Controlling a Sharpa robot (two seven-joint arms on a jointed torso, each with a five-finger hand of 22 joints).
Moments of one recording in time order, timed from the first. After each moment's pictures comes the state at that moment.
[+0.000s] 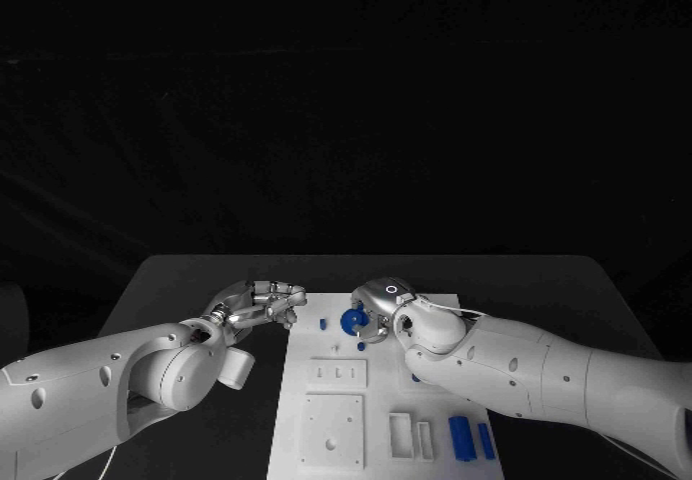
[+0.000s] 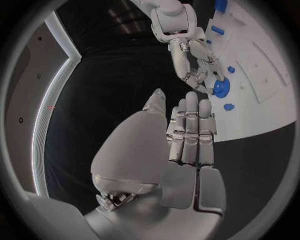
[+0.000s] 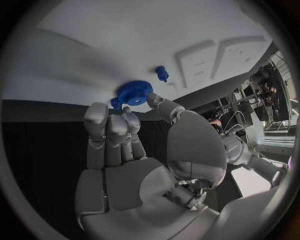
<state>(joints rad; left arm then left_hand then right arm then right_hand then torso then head) 1.32 -0.84 -0.19 1.48 -0.01 -0.25 0.30 1.56 -0.06 -0.03 0.29 0.15 0.78 0.18 0.35 0.40 1.14 0.13 0.10 0.10 1.05 0.03 0.63 0.63 0.06 0.85 -0.06 0.66 1.29 1.25 -0.41 -0.16 1.09 -1.76 -0.40 -0.29 0.99 -0.28 0.77 -0.09 0.07 0.85 0.14 0.26 0.41 1.15 0.02 1.15 1.23 1.30 -0.09 1.30 0.92 0.18 1.35 -0.08 0.97 1.31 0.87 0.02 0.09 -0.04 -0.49</state>
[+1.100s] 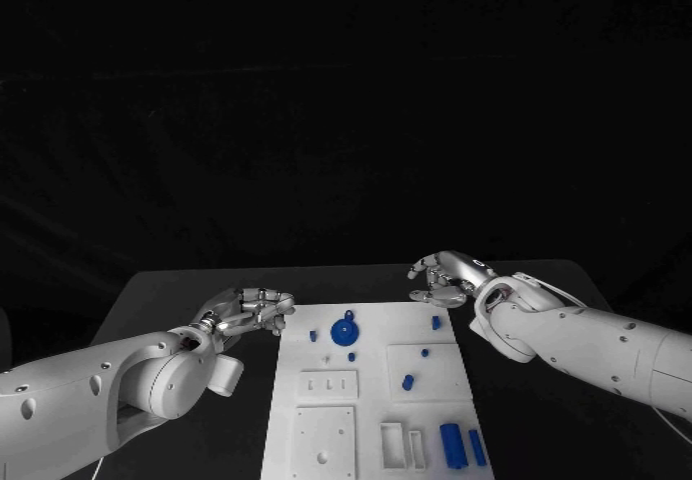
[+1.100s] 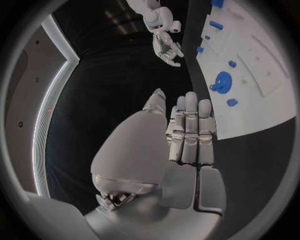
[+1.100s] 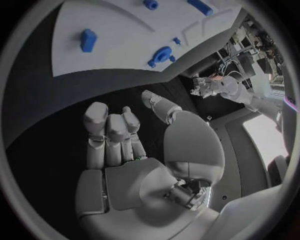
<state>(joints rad) 1.32 -0.84 -0.19 1.44 -0.01 -0.25 0.31 1.56 -0.06 -0.03 0.29 0.15 0.79 0.18 0.35 0.40 1.21 0.11 0.12 0.12 1.05 0.03 0.63 0.63 0.06 0.85 -0.06 0.67 1.29 1.30 -0.72 -0.08 1.13 -1.23 -0.46 0.11 1.02 -0.23 0.70 -0.18 0.20 0.86 0.14 0.28 0.42 1.13 0.02 1.15 1.21 1.29 -0.08 1.29 0.94 0.15 1.34 -0.10 0.97 1.31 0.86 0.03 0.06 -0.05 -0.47</state>
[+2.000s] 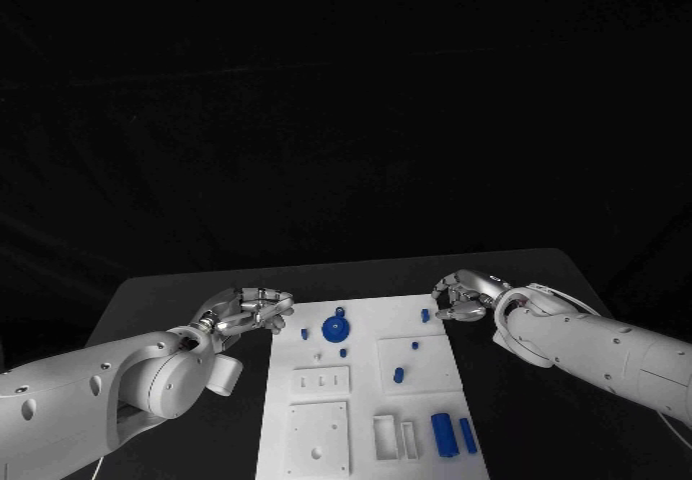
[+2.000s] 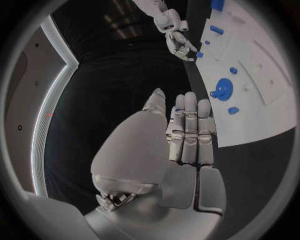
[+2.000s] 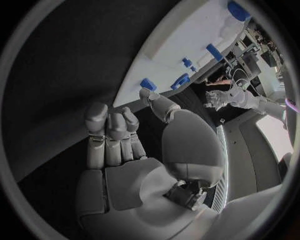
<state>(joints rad) 1.31 -0.82 -0.19 1.43 -0.02 -0.23 0.31 1.56 -0.06 -0.04 0.29 0.15 0.79 0.18 0.35 0.40 1.23 0.10 0.15 0.13 1.05 0.03 0.63 0.63 0.07 0.85 -0.06 0.67 1.28 1.22 -0.69 -0.08 0.91 -1.21 -0.33 0.18 1.08 -0.23 0.67 -0.23 0.23 0.84 0.13 0.28 0.42 1.10 0.02 1.14 1.21 1.29 -0.09 1.27 0.94 0.15 1.32 -0.08 0.97 1.31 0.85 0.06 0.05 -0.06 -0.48</state>
